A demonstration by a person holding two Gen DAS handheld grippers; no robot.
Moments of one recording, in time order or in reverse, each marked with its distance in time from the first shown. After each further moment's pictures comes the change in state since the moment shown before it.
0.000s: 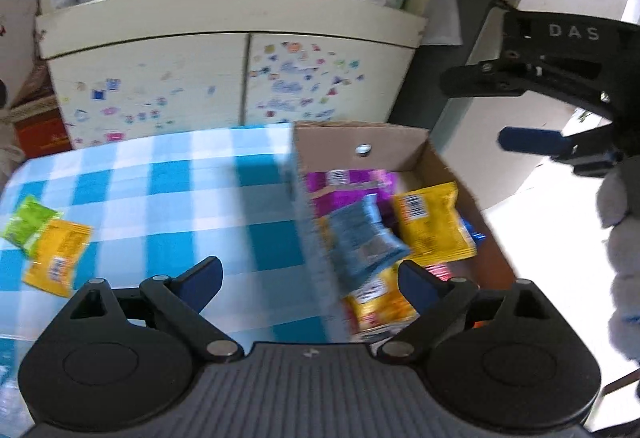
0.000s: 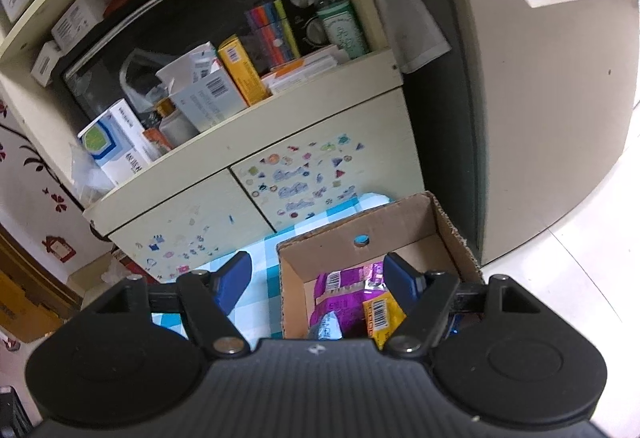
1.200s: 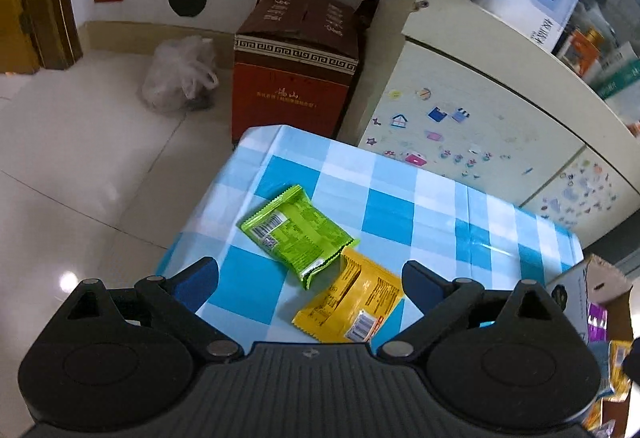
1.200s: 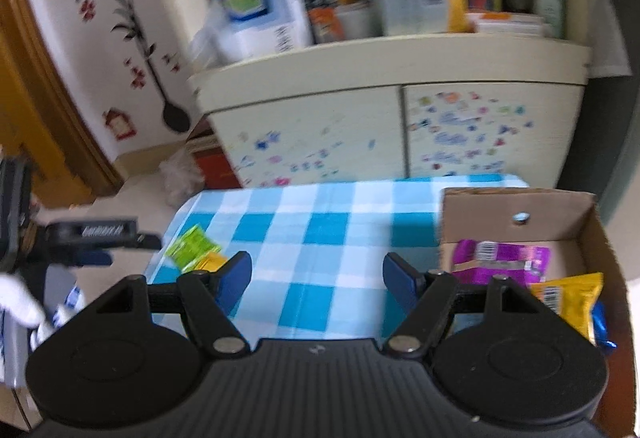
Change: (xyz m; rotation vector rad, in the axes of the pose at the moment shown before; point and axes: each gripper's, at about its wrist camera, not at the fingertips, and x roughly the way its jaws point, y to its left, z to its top) left arm -0.006 0.256 0.020 -0.458 0.038 0.306; right arm 0.052 0.124 -0.068 -0.378 0.144 0.175
